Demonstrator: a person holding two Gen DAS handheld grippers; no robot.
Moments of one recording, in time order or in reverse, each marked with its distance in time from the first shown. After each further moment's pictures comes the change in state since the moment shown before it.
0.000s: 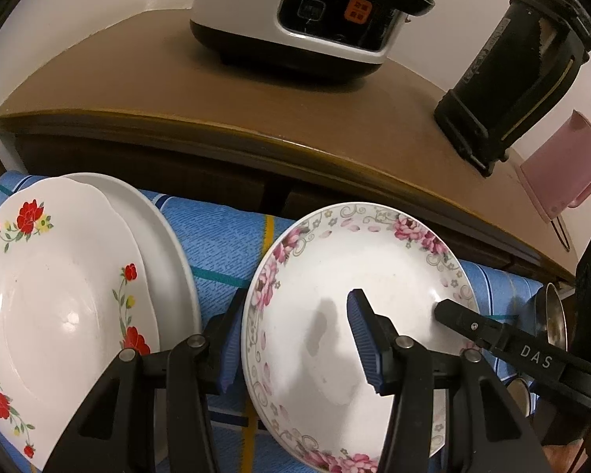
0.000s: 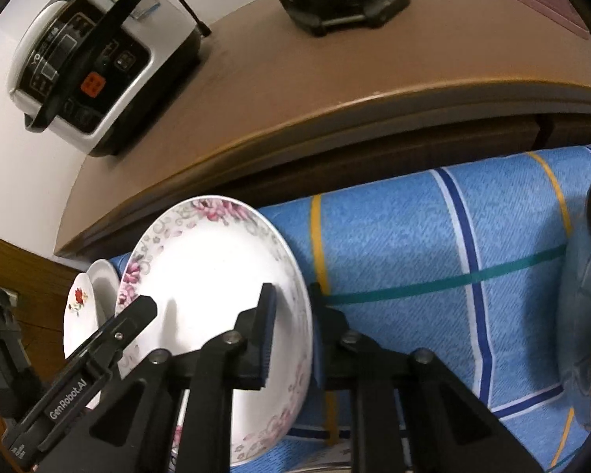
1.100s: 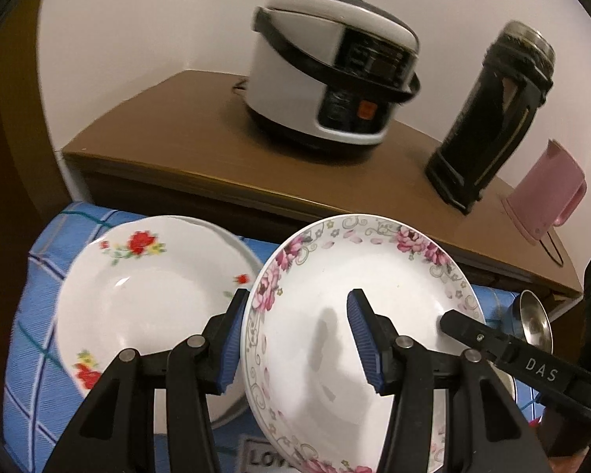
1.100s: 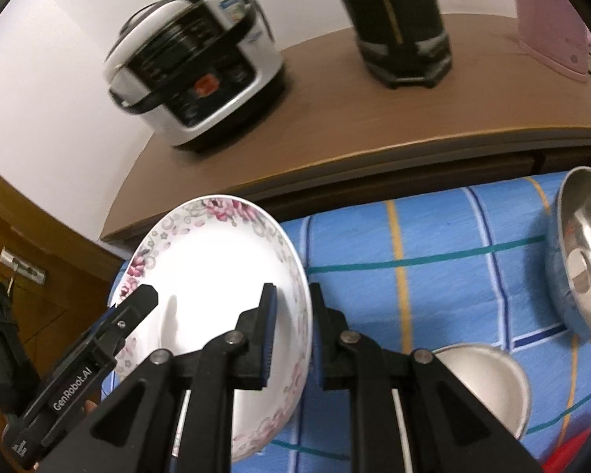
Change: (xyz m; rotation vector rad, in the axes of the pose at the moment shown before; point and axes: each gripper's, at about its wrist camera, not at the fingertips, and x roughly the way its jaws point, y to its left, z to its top) left arm -0.106 0.035 -0.017 0.007 -0.188 0.053; right arm -0.055 0.063 -0.037 -0.095 -0.116 0.062
